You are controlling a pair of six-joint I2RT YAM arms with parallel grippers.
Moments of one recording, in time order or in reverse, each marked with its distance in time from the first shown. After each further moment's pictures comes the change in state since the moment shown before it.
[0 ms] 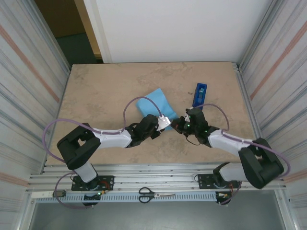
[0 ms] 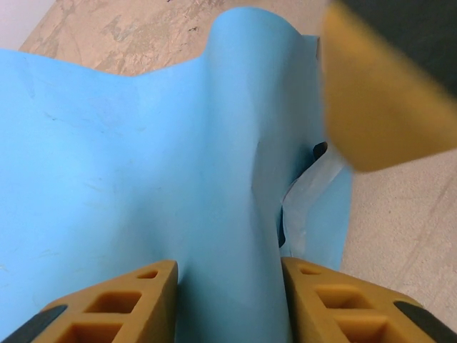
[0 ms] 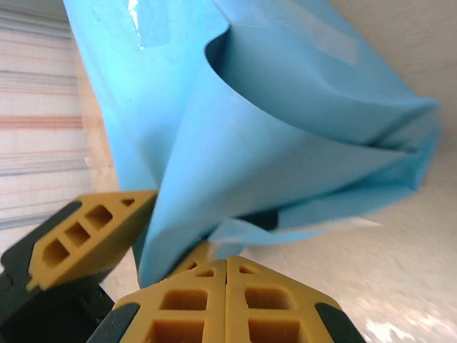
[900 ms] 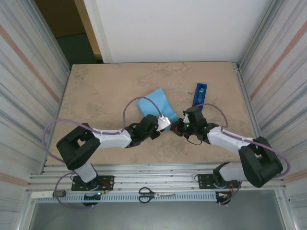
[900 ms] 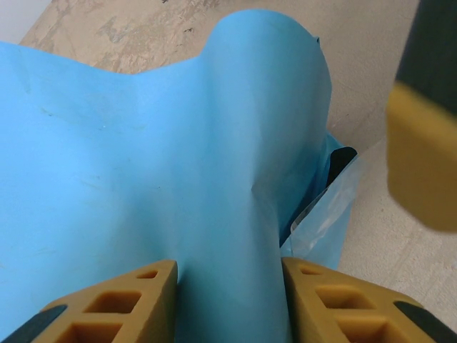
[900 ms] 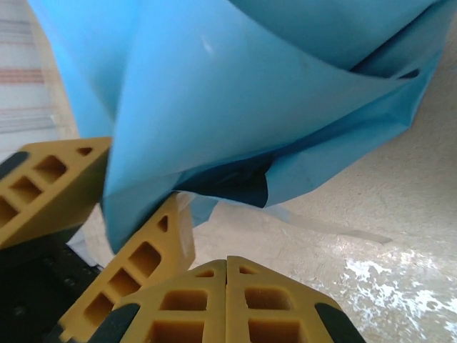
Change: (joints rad) left arm 0.000 -0.005 -0.005 -0.002 0.011 0.000; right arm 0.008 0.068 0.095 -0.178 -0.107 -0.051
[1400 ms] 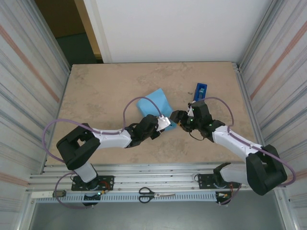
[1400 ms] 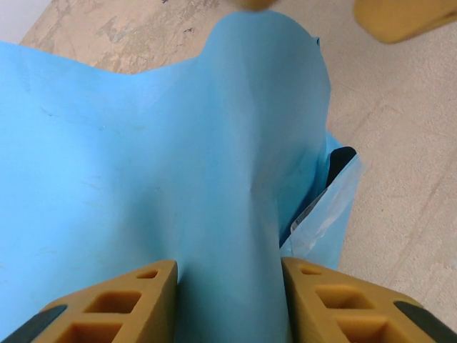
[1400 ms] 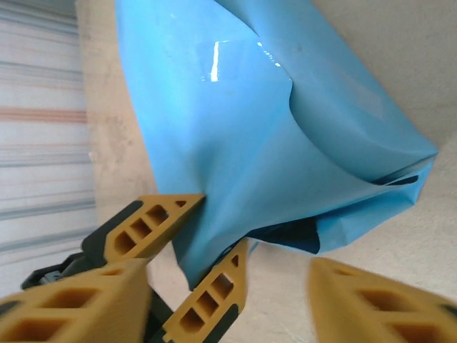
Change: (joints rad) left arm 0.000 0.000 0.000 0.000 0.000 0.000; right arm -0.065 -0.121 0.051 -0.053 0.050 -0.048
